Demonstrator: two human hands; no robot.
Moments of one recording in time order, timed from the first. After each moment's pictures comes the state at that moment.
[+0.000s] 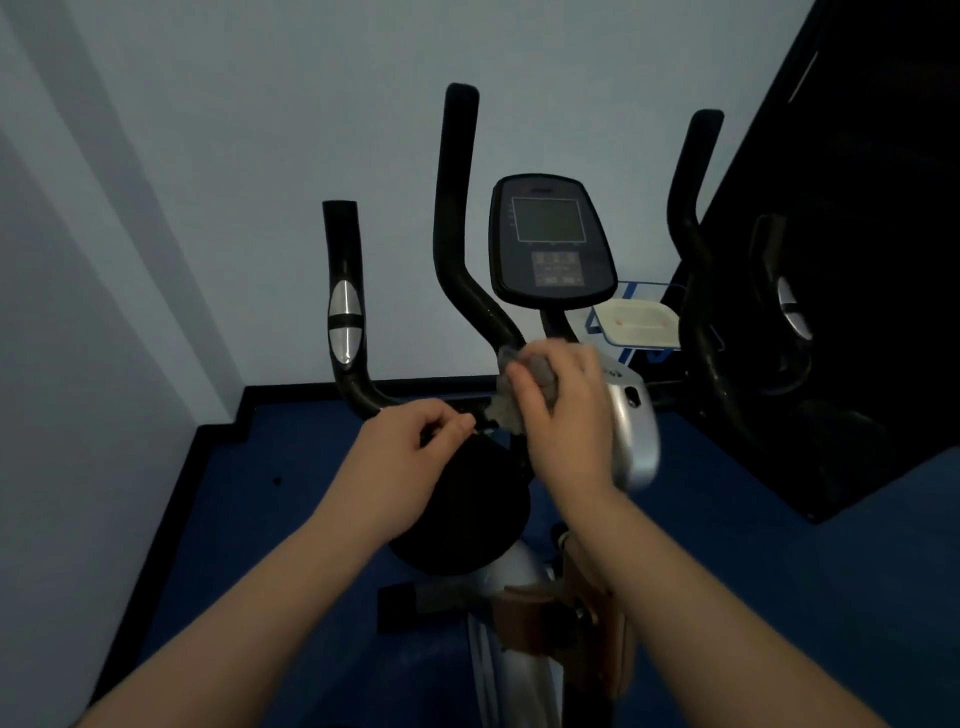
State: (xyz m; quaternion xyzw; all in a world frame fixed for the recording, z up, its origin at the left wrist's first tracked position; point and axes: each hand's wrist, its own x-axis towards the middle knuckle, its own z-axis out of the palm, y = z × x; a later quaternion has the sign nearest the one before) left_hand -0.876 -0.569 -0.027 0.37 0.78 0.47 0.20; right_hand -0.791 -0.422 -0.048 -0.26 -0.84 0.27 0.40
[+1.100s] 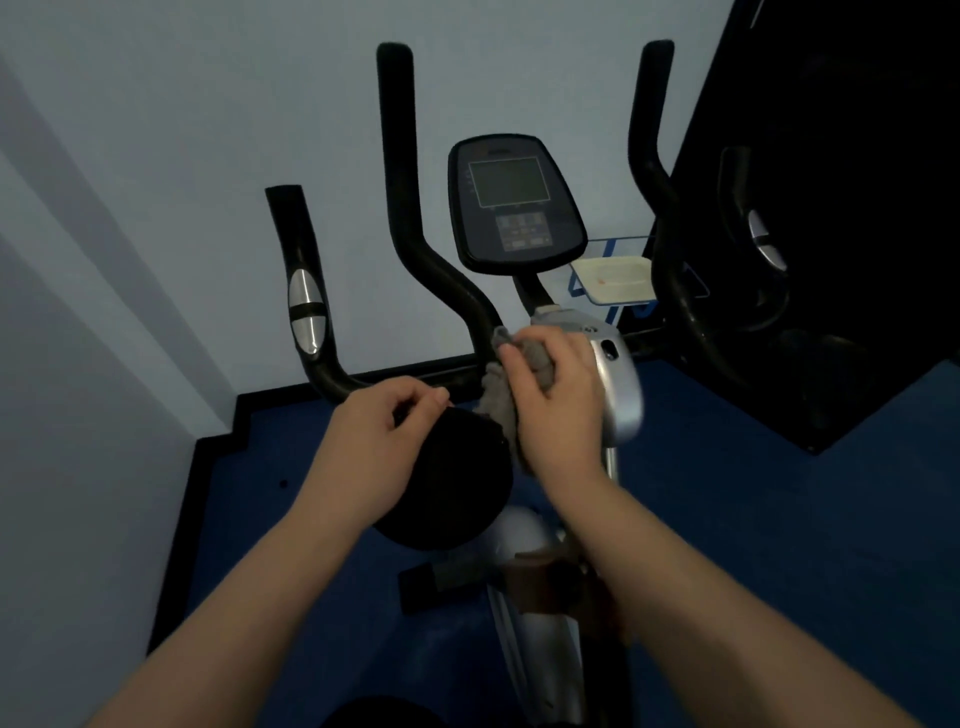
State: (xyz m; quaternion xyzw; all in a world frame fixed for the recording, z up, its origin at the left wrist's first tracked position) left_hand -0.876 -0.568 -0.028 0.36 0.79 0.46 0.18; right_hand -0.778 -0.439 -0.055 -0.33 -0.74 0.37 0.45
